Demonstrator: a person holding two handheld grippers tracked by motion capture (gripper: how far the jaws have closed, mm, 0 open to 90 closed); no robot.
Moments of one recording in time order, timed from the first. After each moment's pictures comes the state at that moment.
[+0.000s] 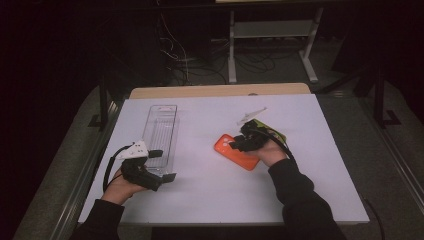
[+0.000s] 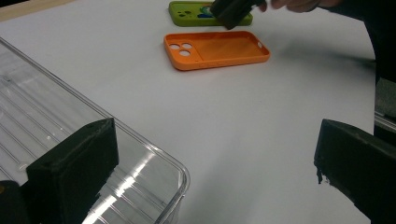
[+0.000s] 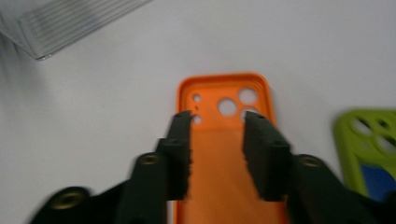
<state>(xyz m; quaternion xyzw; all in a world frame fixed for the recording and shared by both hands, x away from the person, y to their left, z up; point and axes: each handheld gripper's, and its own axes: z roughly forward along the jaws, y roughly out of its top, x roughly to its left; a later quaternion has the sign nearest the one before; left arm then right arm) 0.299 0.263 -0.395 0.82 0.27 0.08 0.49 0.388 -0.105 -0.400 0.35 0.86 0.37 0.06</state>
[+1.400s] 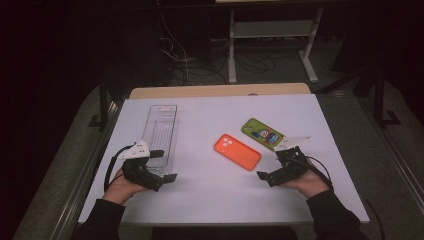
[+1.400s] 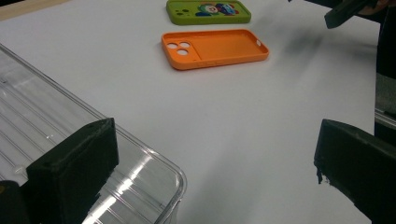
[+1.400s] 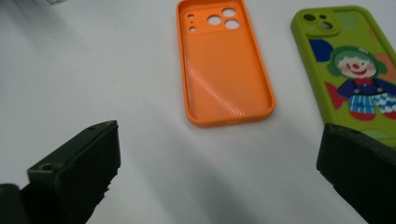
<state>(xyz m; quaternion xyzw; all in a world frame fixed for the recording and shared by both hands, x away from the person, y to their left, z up) 0.300 0.261 -0.396 0.83 0.27 0.08 0.48 0.303 -0.177 -0.400 0.37 0.85 0.36 0.10</state>
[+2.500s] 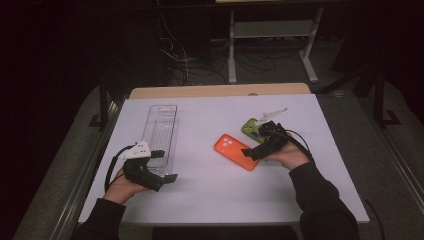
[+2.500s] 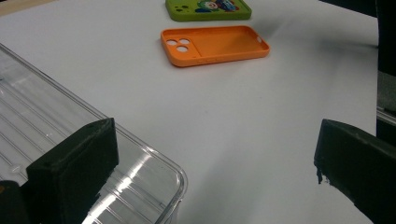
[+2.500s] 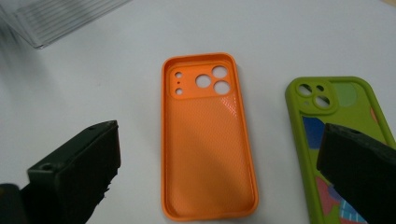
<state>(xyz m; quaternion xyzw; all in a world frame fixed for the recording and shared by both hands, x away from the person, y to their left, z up) 0.302 0.260 -0.398 0.83 0.27 0.08 0.48 0.370 -0.137 -0.379 0.36 0.86 0.36 0.09</state>
